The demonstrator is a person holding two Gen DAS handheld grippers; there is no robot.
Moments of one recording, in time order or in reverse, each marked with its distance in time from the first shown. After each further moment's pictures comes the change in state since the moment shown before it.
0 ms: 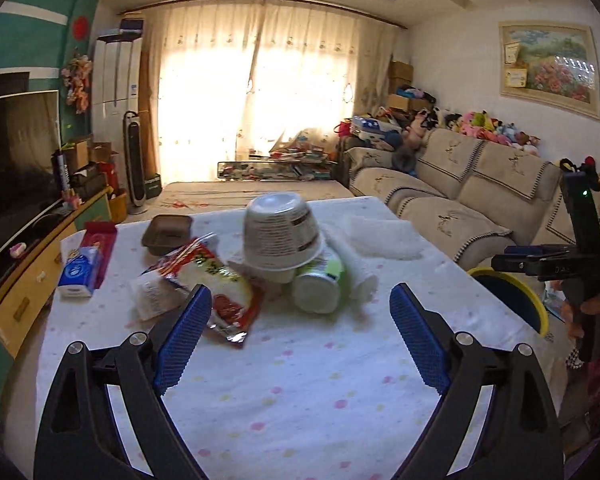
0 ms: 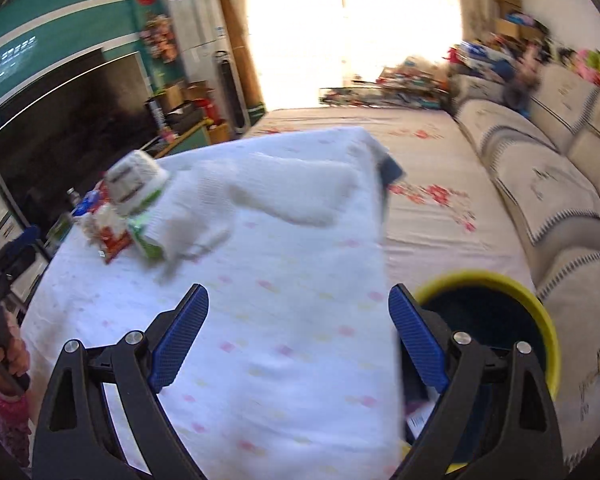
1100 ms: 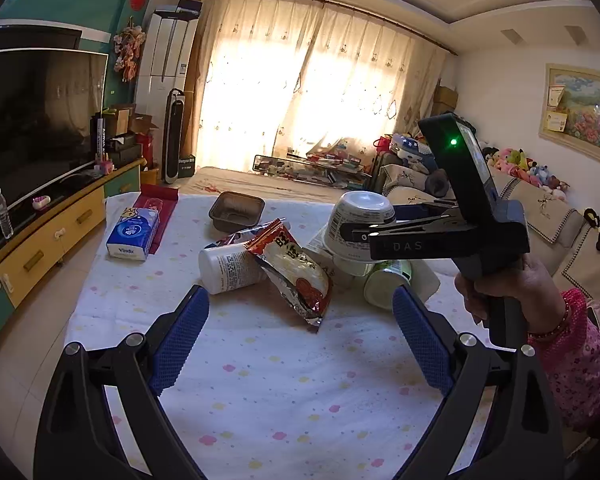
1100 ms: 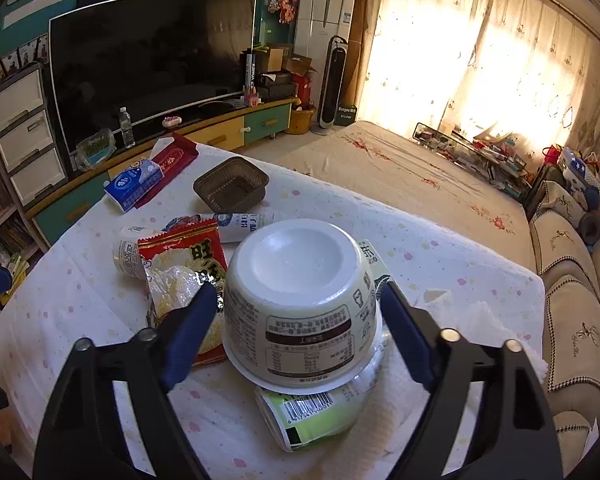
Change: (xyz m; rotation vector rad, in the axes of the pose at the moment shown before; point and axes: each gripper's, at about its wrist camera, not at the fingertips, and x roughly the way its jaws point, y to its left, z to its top) left arm -0.014 0.051 -0.019 -0.165 -0.017 0.062; right arm 0.146 0.206 0.093 -0.417 0.039 0.072
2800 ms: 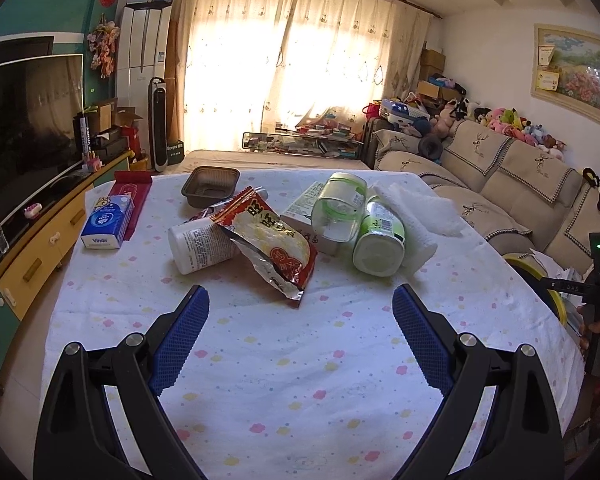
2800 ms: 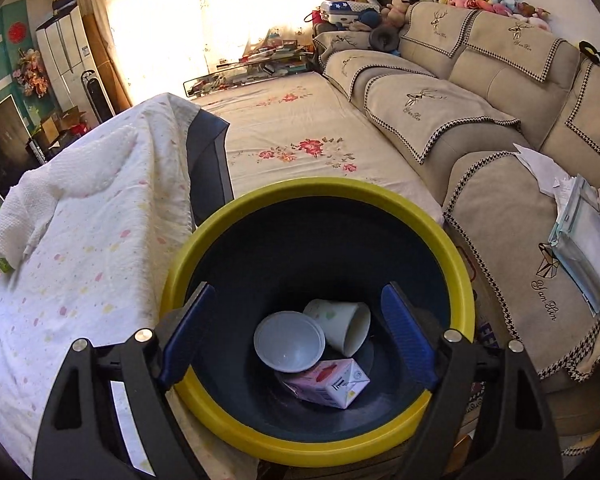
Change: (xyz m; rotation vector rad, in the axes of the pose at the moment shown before) left arm 0.028 -0.026 -0.011 0.088 0.113 -0.021; right arm -0.157 -0.226 -0.301 0.748 0.072 -0.435
